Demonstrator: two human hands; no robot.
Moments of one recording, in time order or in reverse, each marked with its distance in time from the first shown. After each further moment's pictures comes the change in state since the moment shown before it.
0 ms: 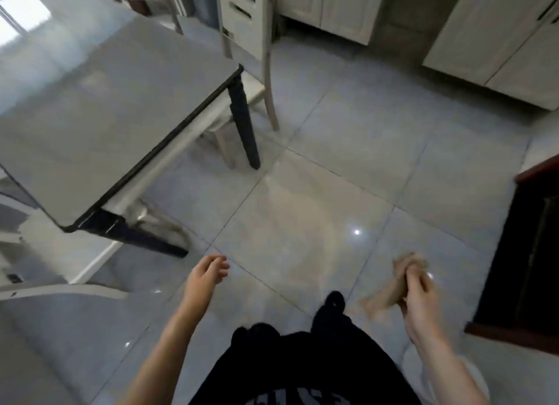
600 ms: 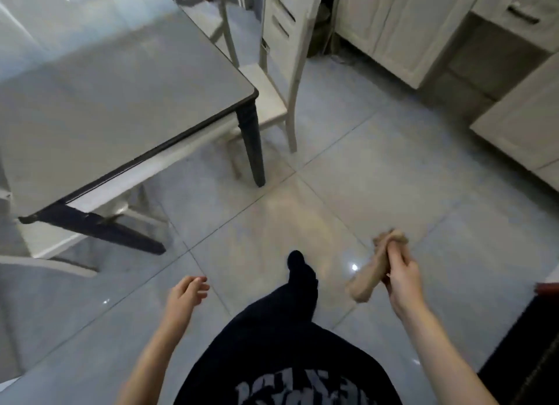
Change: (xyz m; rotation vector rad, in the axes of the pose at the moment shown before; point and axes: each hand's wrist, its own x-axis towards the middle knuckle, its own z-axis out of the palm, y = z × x) left_hand 0.074 0.057 0.127 -0.112 0.260 -0.178; right_hand 0.236 -0.191 0.105 -0.151 -0.352 -0.095
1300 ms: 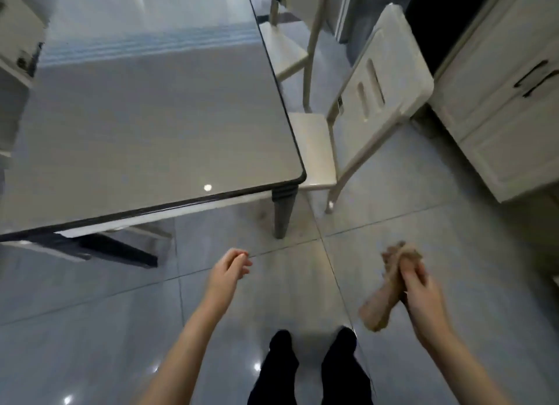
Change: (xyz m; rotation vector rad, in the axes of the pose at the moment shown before) left_hand 0.239 0.231 0.113 -0.349 0.147 0.061; right_hand 0.283 -0.178 0.212 -0.376 -0.456 -0.116
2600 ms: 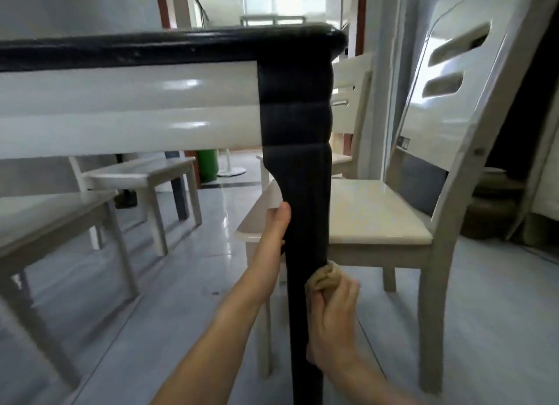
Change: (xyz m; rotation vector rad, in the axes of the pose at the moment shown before) left_hand 0.415 -0.222 0.159 -0.218 -0.003 0.811; right_hand 0.443 0.418 0.287 0.028 -0.076 -1.238
